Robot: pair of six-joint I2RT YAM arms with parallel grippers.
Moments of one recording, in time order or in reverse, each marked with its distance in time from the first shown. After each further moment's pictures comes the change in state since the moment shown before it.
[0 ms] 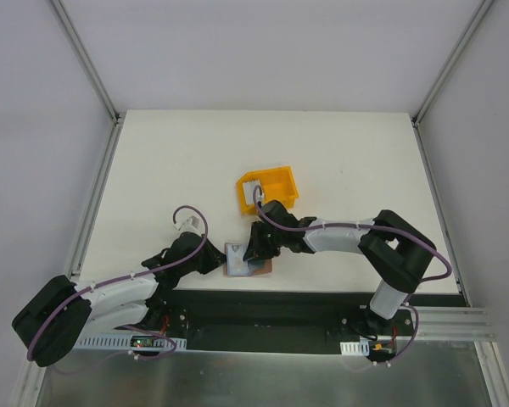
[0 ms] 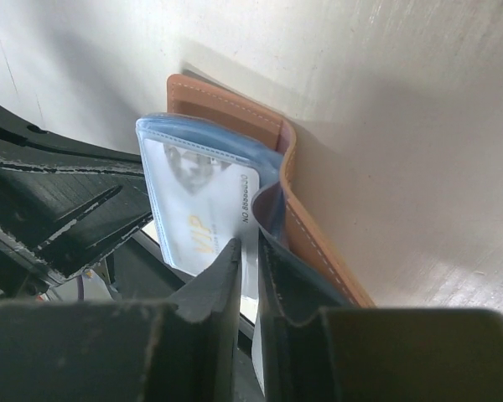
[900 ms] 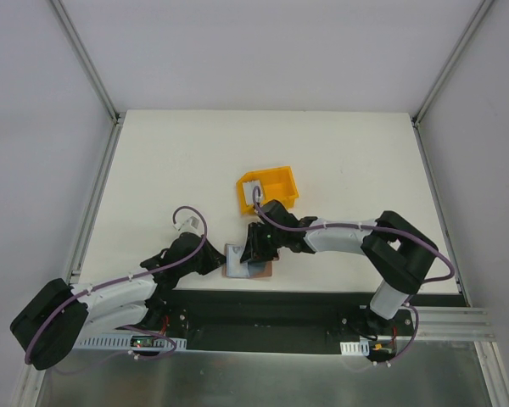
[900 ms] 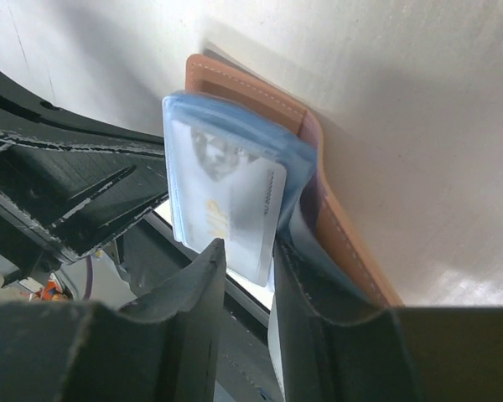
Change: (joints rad) left arm 0.000 -0.026 0.002 -0.036 0.000 0.008; right arm 0.003 -0.012 0.005 -0.016 -0.053 -0.002
